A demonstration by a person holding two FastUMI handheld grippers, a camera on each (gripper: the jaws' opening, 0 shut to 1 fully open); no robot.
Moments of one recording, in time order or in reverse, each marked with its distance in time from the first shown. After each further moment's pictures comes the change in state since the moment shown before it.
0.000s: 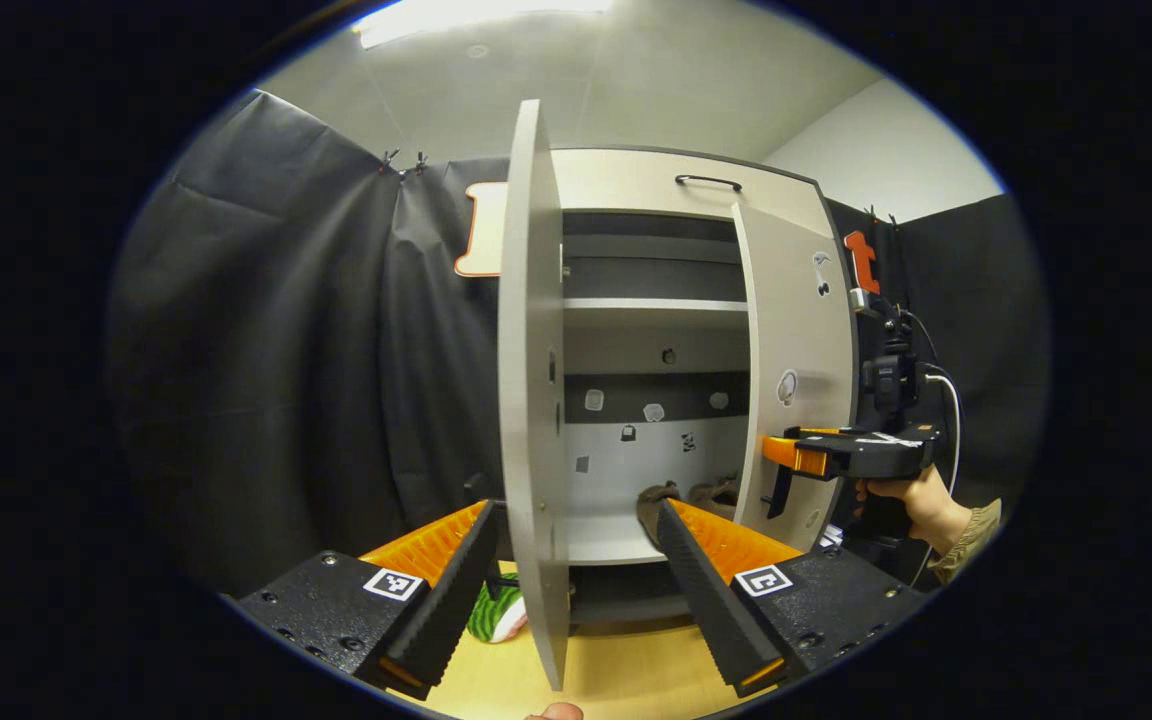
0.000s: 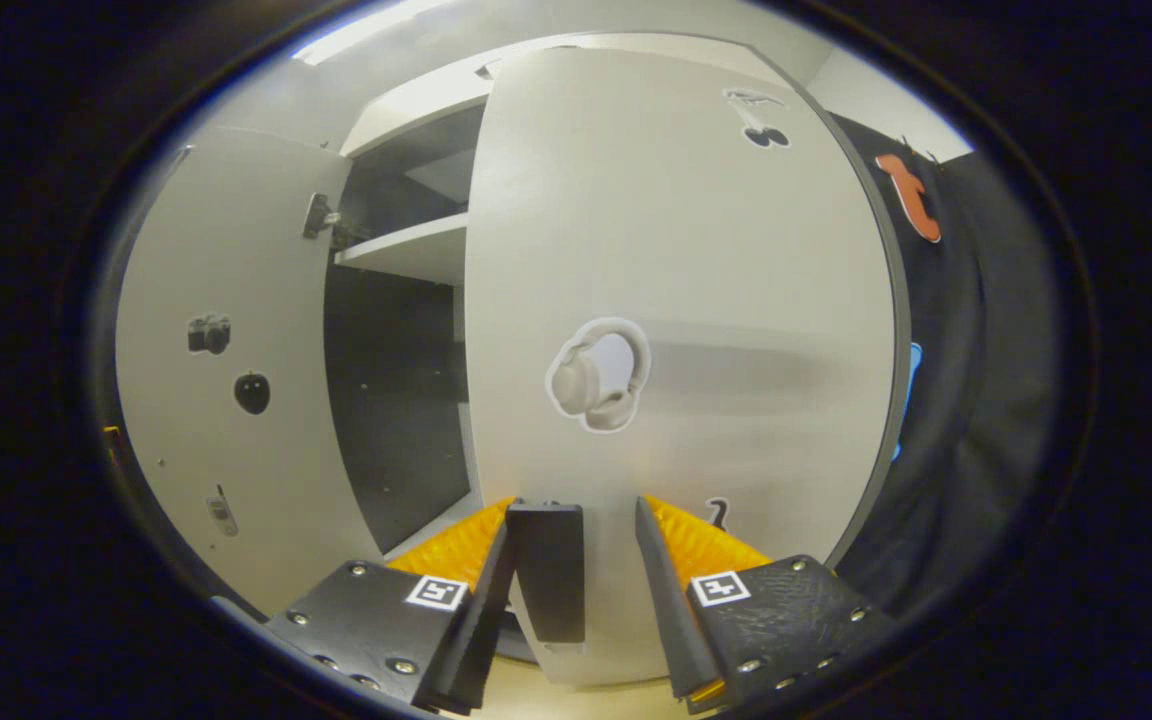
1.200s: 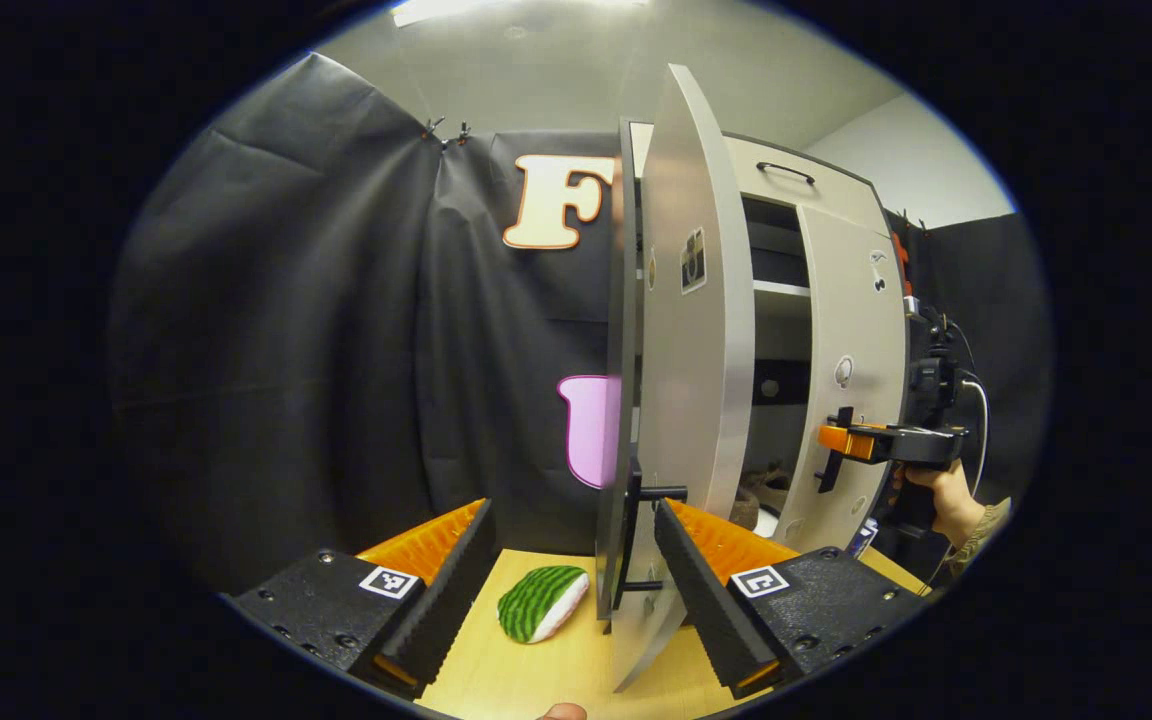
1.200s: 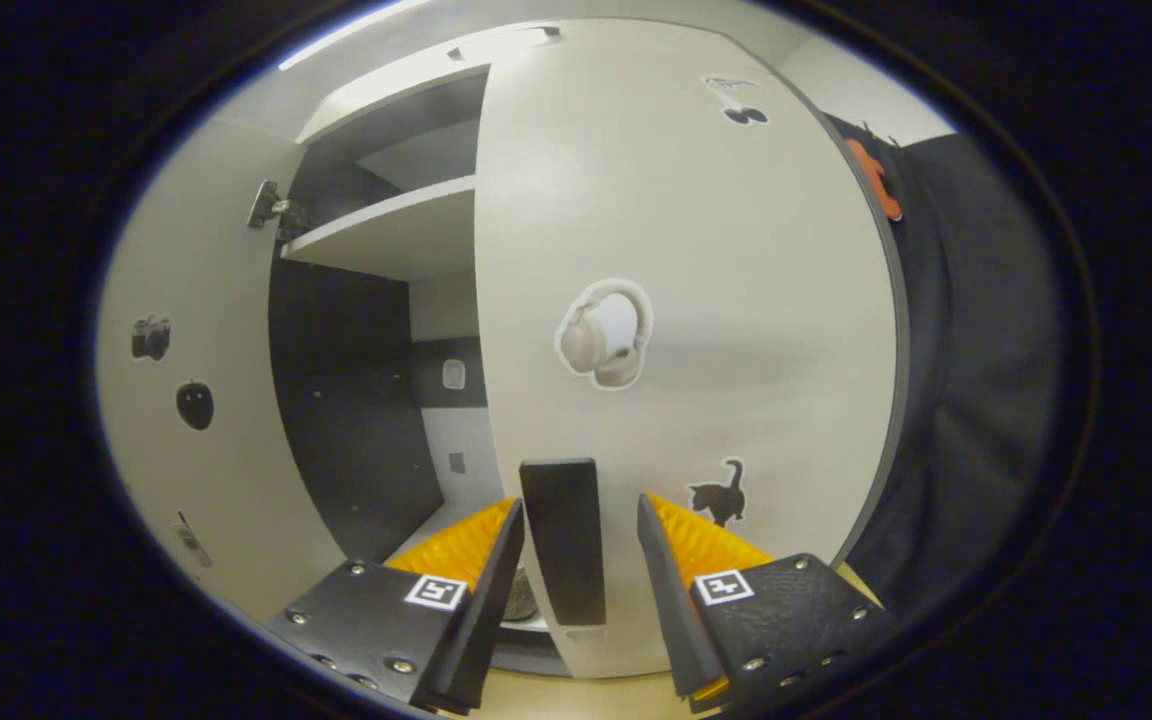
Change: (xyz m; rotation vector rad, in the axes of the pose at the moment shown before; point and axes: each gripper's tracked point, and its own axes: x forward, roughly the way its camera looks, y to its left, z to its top) left arm 0.047 0.081 -0.032 -0.051 0.046 -0.010; right arm 0.002 0.014 -0.027 0.072 0.019 -0.103
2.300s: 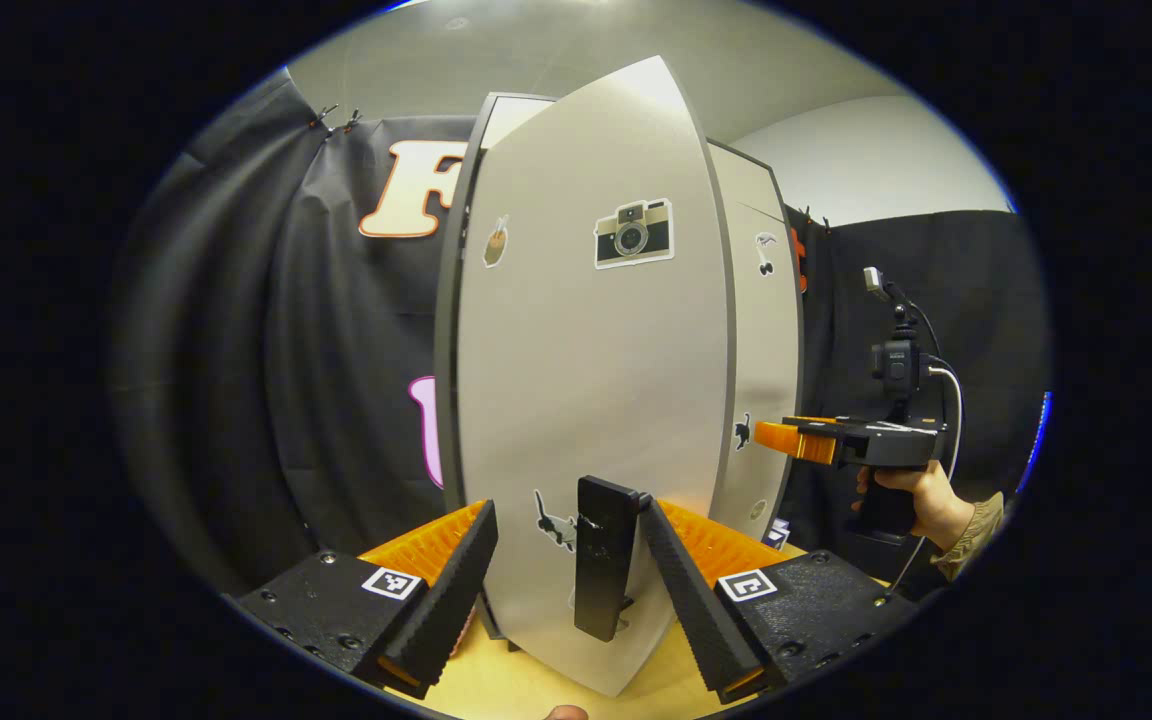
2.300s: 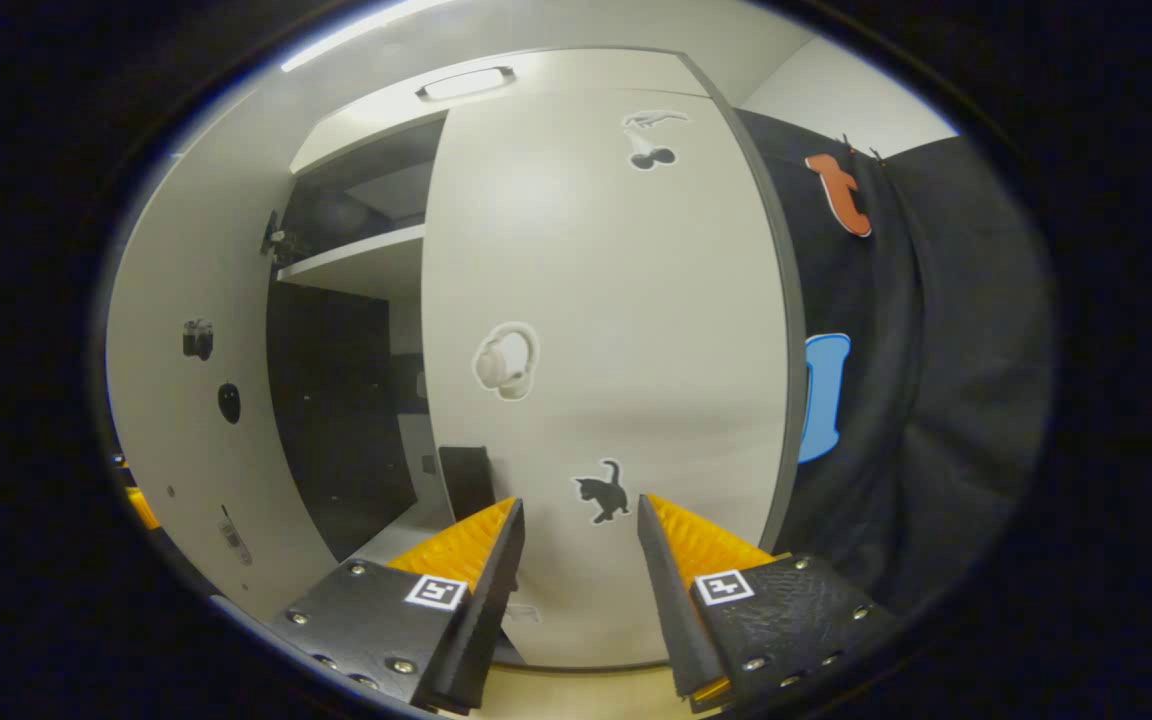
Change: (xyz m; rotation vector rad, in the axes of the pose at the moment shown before) left arm 0.048 -0.138 -0.012 0.012 -0.008 -0.331; right arm -0.049 -0.072 0.021 -0.028 -0.037 -0.046
